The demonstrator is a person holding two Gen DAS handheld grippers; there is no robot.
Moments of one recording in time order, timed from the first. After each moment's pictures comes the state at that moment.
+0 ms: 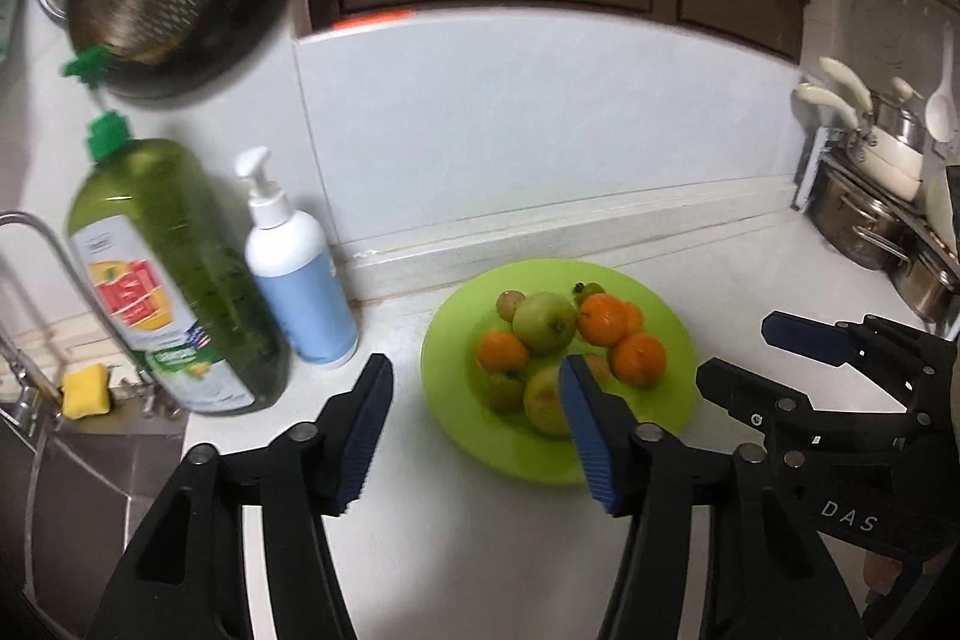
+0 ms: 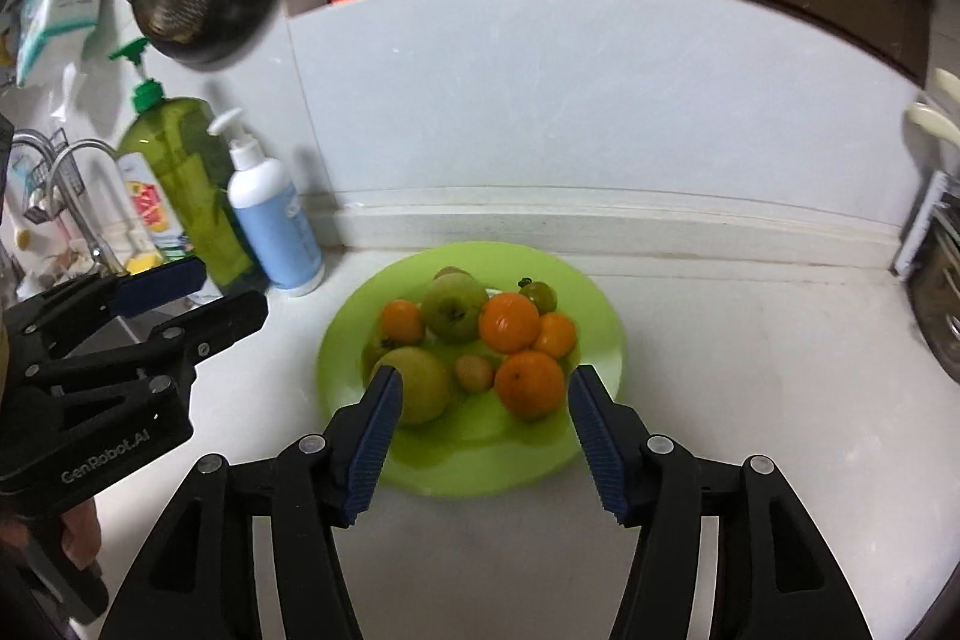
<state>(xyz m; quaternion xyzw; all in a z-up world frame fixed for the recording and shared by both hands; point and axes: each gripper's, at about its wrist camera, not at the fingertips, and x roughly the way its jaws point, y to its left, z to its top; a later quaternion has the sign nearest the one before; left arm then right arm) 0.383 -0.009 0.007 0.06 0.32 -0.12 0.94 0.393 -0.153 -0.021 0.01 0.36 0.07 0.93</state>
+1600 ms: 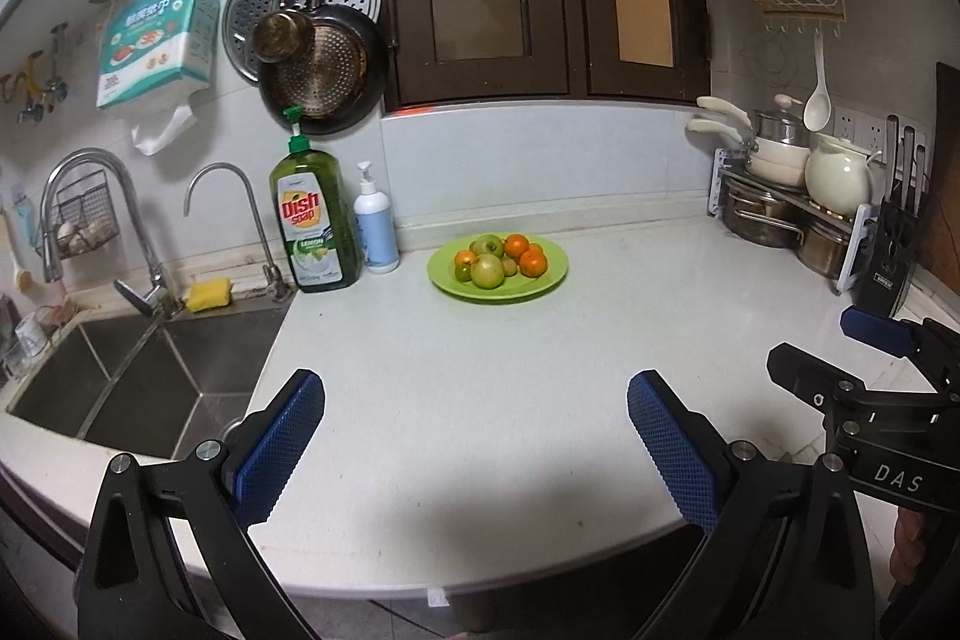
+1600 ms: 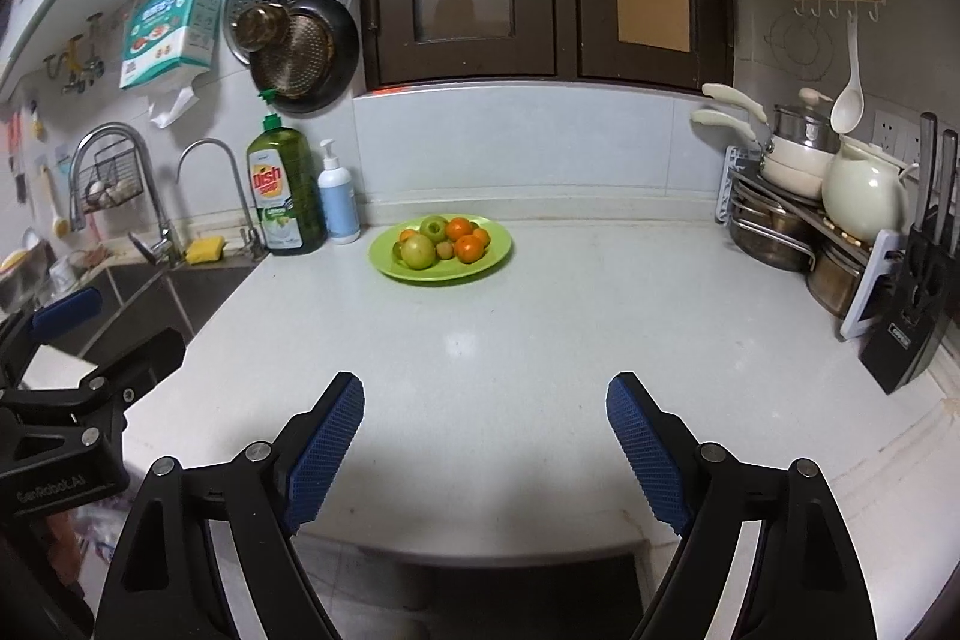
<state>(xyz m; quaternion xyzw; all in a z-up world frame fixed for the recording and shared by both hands) 0.024 -0.018 0.043 0.05 0.24 -0.07 0.97 0.040 -0.195 0.025 0.01 0.27 0.01 0.96</state>
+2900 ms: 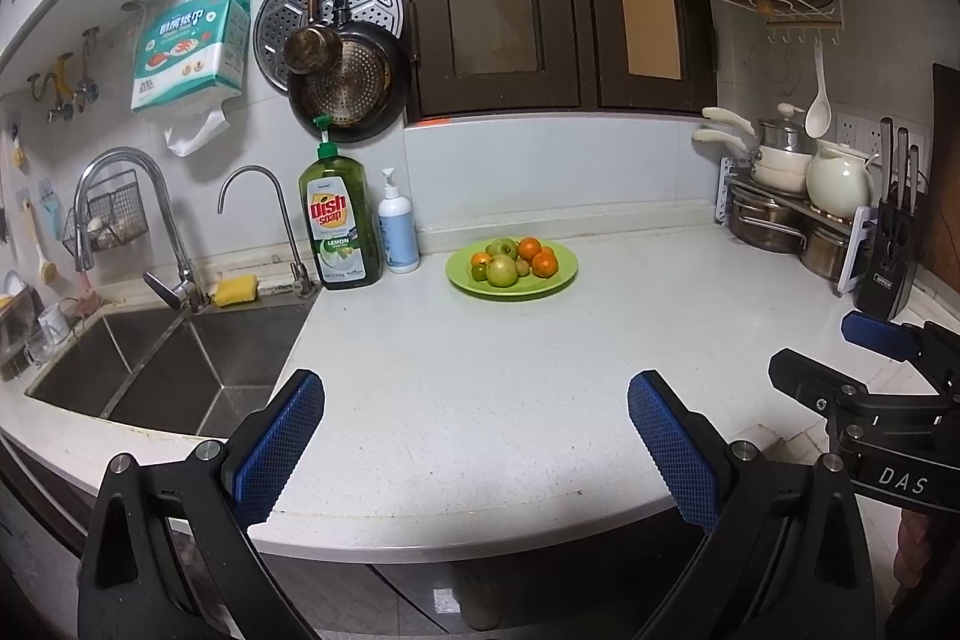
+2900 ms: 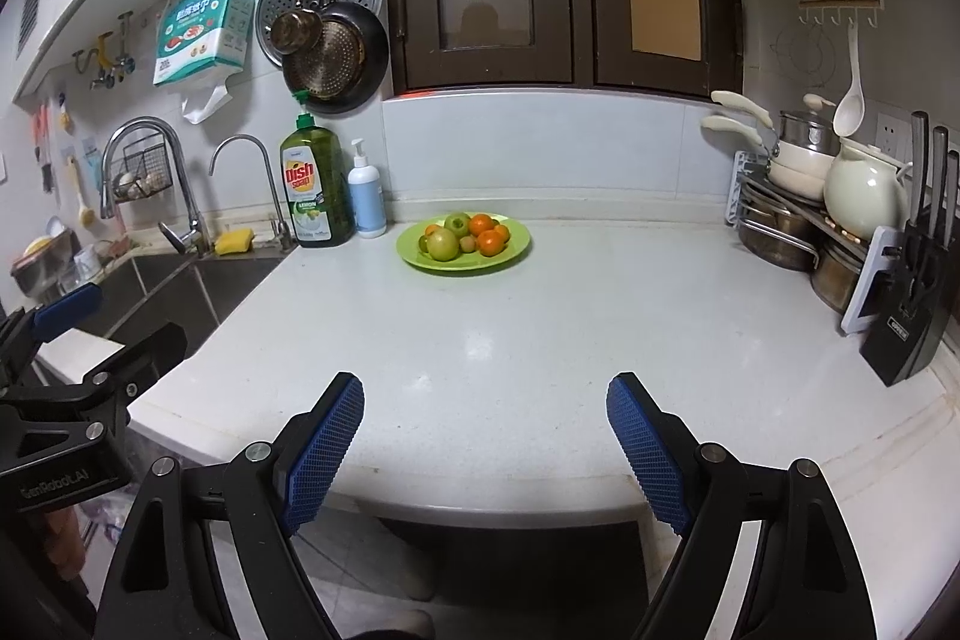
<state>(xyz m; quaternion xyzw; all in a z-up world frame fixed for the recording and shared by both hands) -0.018 -0.018 0.041 0.05 0.22 -0.04 0.97 0.005 -0.200 0.021 0.00 0.26 0.04 0.97</state>
